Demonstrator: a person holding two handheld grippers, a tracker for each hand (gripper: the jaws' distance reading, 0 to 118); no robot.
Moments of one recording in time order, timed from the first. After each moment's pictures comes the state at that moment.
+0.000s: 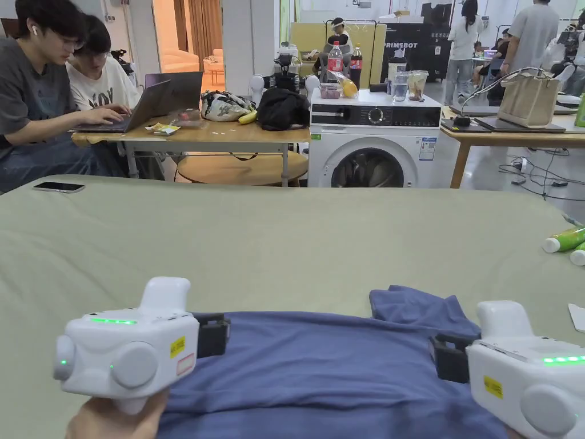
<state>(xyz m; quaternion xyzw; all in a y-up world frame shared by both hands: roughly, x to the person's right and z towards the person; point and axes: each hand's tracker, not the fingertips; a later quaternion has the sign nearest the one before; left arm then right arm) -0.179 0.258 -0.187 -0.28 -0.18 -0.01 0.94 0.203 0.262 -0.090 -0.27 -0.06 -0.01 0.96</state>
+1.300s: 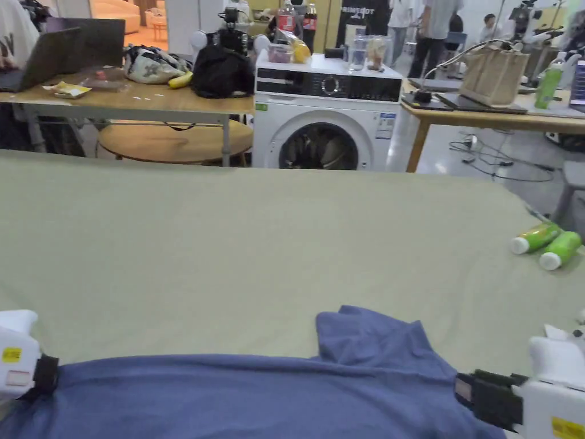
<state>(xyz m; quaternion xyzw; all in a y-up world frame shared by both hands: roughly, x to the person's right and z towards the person) -0.211 0.171 -0.401 -0.49 -0.11 -0.01 0.87 0.347 0.239 -0.166 -0.36 -0.08 -0.13 0.92</state>
